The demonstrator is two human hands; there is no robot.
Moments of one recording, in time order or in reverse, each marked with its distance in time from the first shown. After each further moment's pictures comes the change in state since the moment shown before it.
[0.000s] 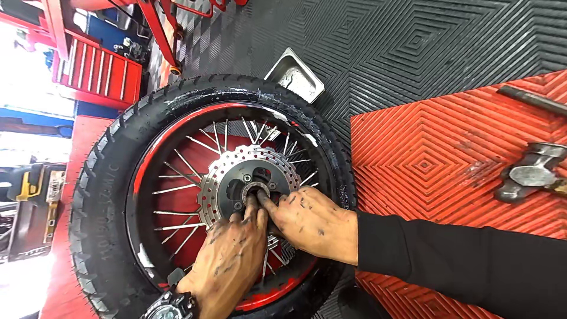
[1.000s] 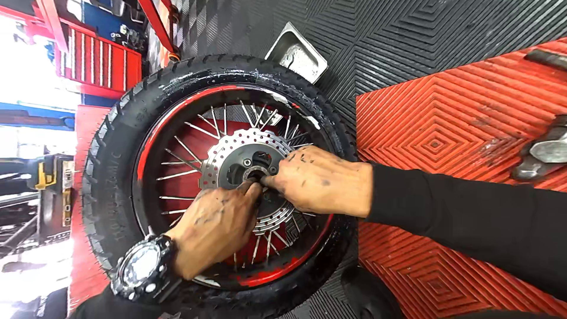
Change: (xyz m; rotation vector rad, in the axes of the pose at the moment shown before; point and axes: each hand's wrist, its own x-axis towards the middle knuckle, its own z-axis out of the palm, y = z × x) left_hand 0.010 -0.045 -0.012 -0.143 -0.084 0.168; right_hand 0.011 0.032 -0.038 0.033 -0.021 -0.174
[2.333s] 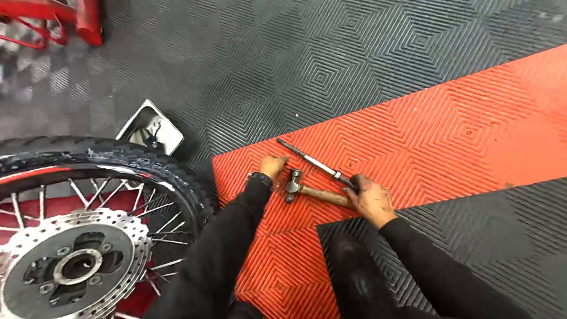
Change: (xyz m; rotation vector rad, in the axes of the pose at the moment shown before) left_hand 0.374 0.312 -0.083 -1.493 -0.133 -0.215; right_hand -0.477 0.102 -0.034 -0.239 0.256 1.473
